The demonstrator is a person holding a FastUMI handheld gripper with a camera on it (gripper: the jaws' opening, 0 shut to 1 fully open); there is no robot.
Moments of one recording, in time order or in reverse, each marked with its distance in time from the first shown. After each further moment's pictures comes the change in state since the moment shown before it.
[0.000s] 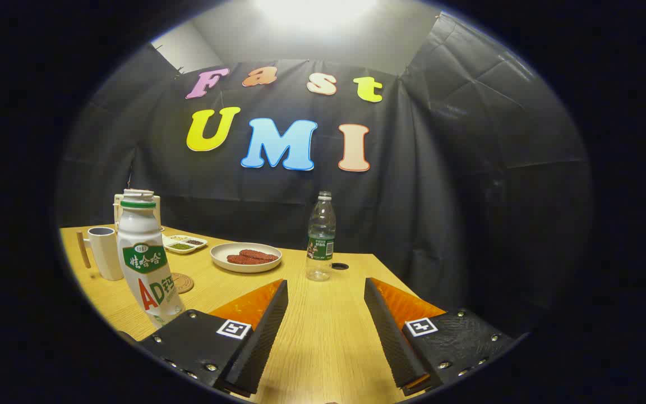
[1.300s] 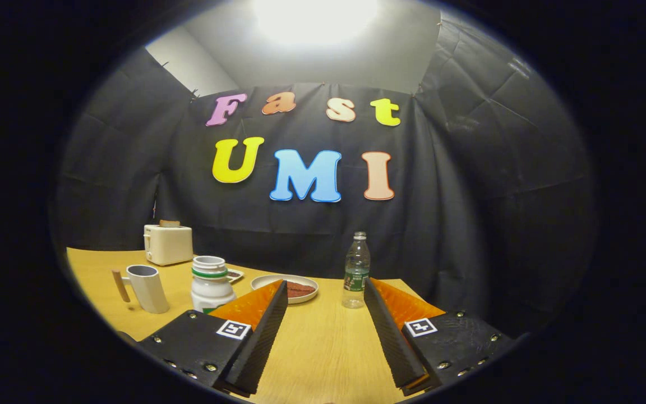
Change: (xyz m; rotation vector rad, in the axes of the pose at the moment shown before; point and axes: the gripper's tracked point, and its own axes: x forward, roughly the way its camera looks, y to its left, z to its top) arm -0.040 0.069 0.067 0.046 -0.087 0.162
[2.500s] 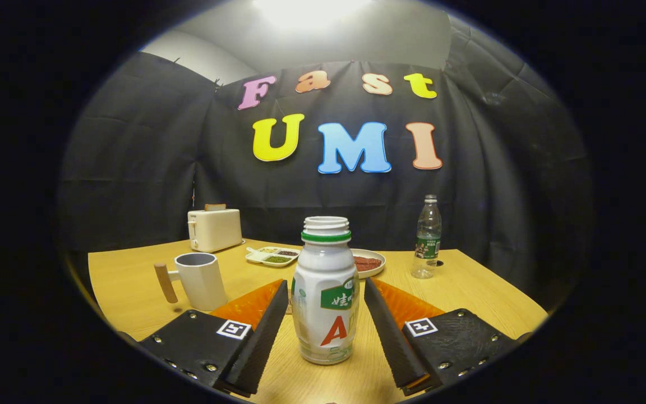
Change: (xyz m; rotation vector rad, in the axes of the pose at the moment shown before) arm 0.007 0.109 -0.061 0.044 0.145 0.134
